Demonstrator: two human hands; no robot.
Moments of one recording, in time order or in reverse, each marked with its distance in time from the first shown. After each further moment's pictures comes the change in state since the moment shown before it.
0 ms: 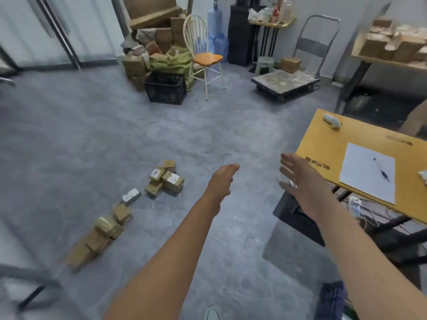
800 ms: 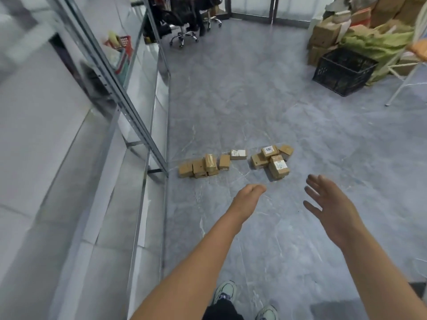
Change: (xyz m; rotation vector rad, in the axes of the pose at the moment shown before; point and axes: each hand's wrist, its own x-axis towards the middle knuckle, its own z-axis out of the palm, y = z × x) left_hand -0.054 -0.086 -0.095 -0.231 0.618 -0.159; right_hand 0.079 0.047 0.150 -0.154 -0.677 0.244
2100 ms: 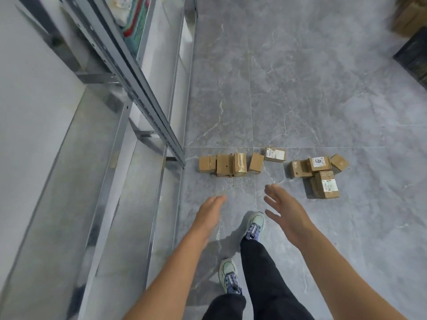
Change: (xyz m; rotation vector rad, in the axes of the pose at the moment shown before) left_hand 0.275 -0.023 -0.329 -0.195 0.266 -0.311; right_hand 0.349 0.065 0.333 -0.301 -0.238 0.388
